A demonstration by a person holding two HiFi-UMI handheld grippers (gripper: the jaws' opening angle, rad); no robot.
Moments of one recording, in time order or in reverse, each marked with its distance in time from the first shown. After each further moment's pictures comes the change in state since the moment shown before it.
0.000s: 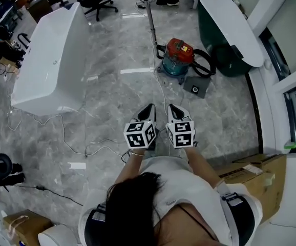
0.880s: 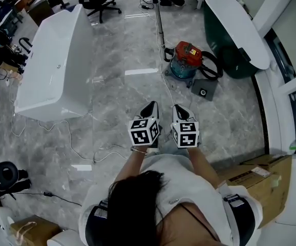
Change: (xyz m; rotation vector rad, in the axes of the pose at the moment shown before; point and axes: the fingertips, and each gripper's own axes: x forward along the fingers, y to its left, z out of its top) left arm 0.028 0.071 0.048 0.051 0.017 0.013; right arm 0.063 0.021 0.026 0.064 0.002 -0.055
